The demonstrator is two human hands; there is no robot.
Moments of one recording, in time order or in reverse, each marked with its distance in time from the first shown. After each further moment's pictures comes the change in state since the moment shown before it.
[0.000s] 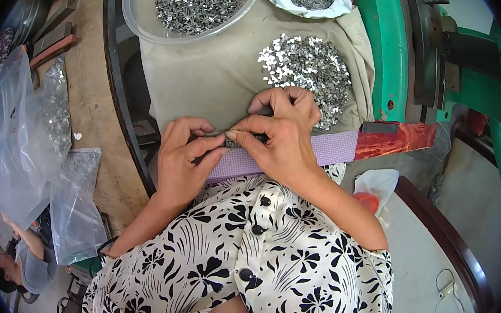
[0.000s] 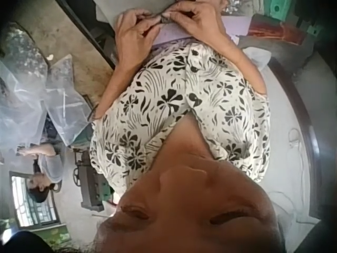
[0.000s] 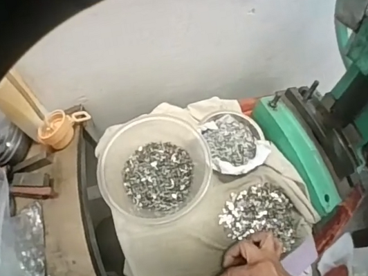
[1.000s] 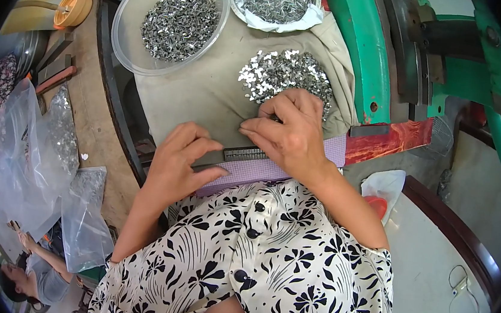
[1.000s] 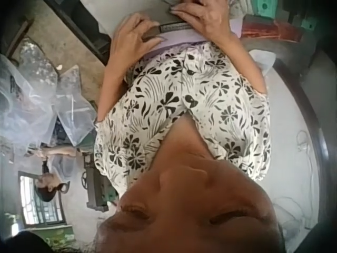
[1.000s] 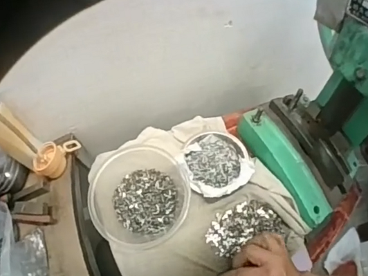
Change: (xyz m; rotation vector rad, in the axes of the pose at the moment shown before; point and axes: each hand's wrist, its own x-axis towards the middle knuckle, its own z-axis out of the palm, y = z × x) left_hand 0.038 0.007 -0.023 0.032 -0.311 0.149; right_hand 0.012 0.033 -0.022 -0.136 0.264 -0.329
